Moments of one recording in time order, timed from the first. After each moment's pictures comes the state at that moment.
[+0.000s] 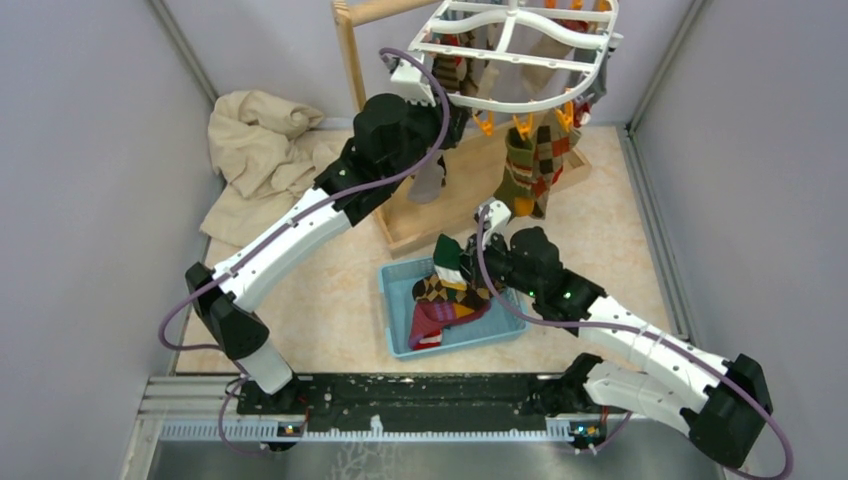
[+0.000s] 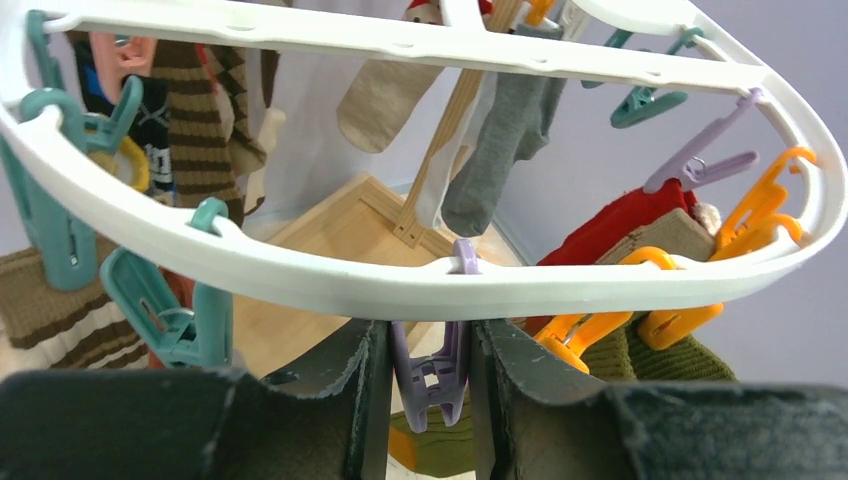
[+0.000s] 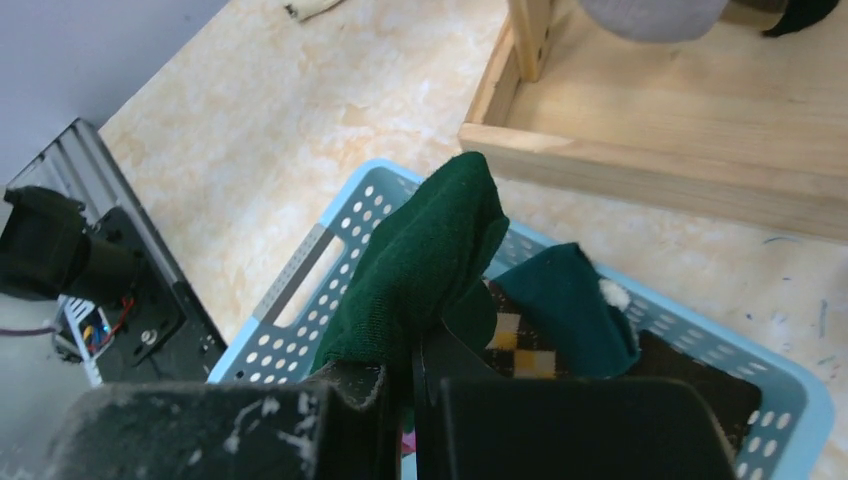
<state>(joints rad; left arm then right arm) -0.83 1.67 1.79 -0.08 -0.26 -0.35 0.78 0.92 0.66 -0.02 -0.12 0.27</state>
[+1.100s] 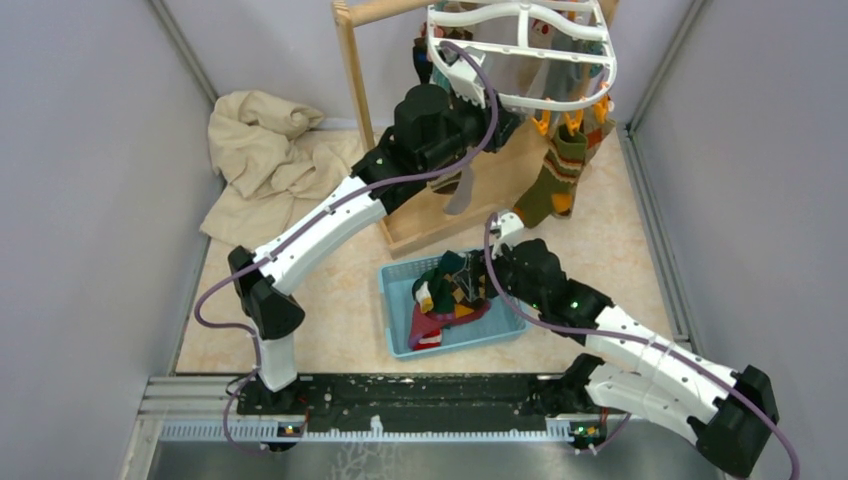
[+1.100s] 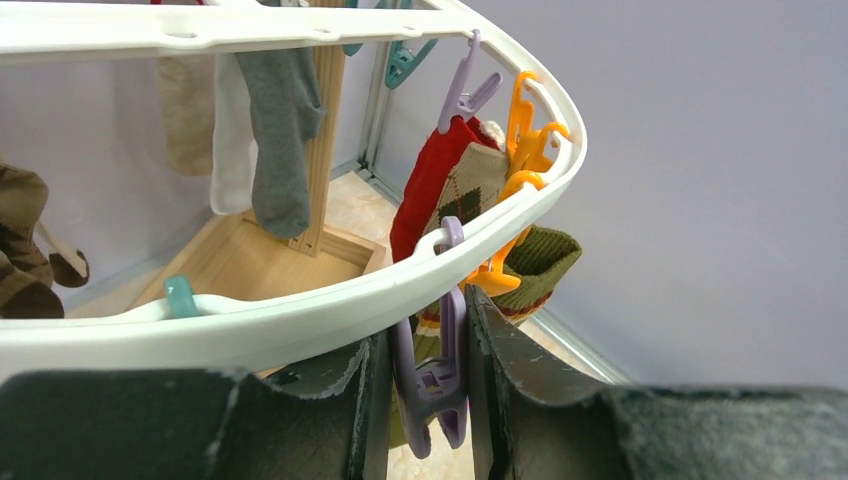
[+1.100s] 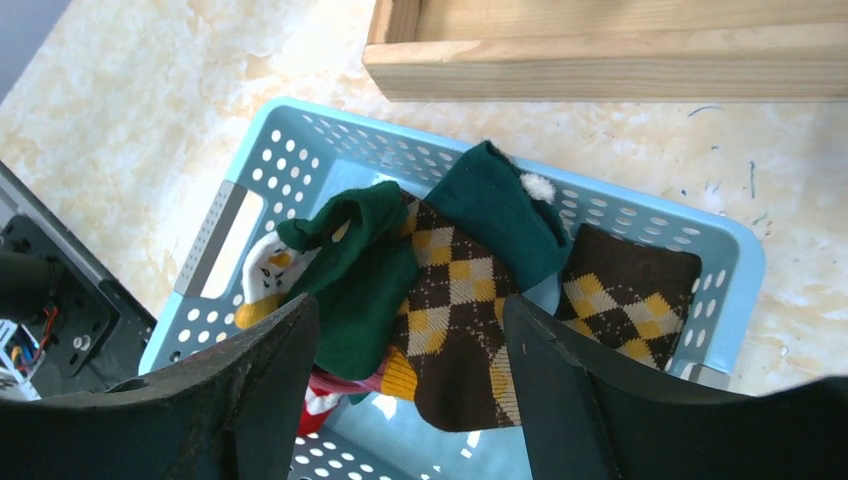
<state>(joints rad) -0.90 1.88 2.07 -0.12 -0.02 -0.26 0.80 0.86 0.61 -0.18 0.03 0.33</state>
